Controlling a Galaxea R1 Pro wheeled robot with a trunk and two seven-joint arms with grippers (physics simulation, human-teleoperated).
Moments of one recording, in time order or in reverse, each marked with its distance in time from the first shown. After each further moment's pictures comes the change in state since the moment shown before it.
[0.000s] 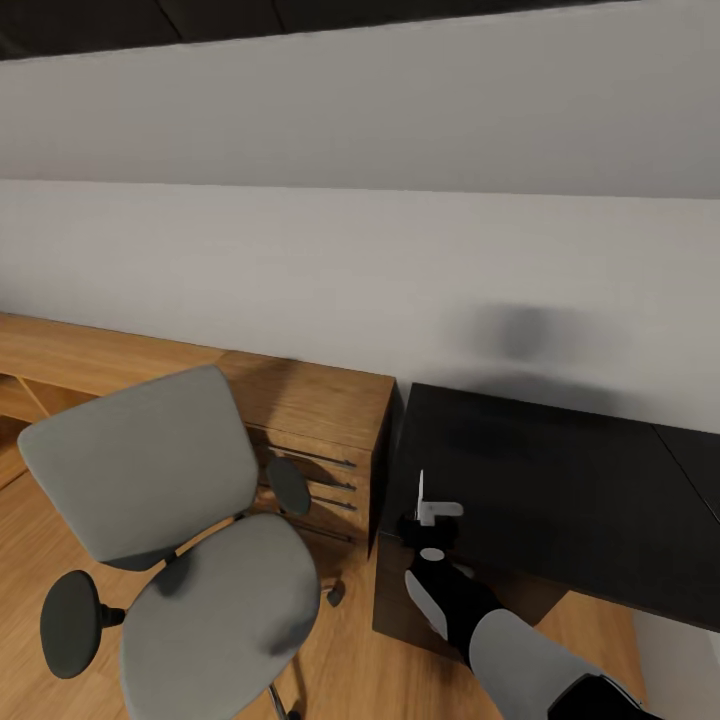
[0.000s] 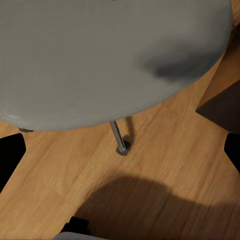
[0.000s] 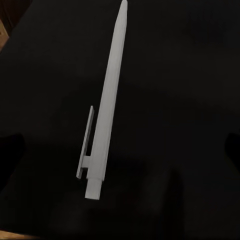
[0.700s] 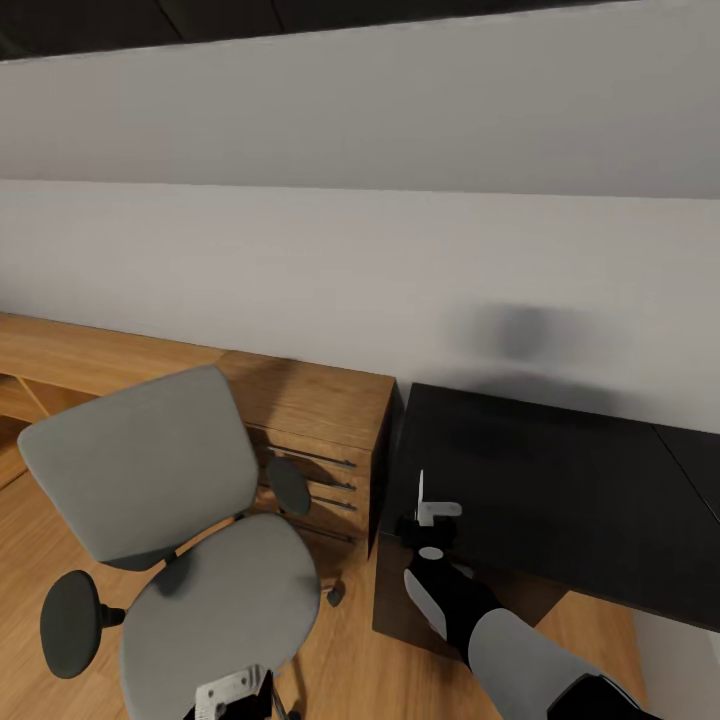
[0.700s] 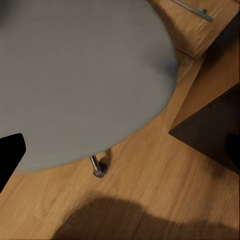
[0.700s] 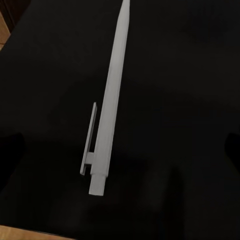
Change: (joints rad) left arm 0.000 0.000 -0.075 -0.305 0.012 0.198 0.137; right arm 0.000 0.002 0.000 -0.006 -0.008 0.018 -0.001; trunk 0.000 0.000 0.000
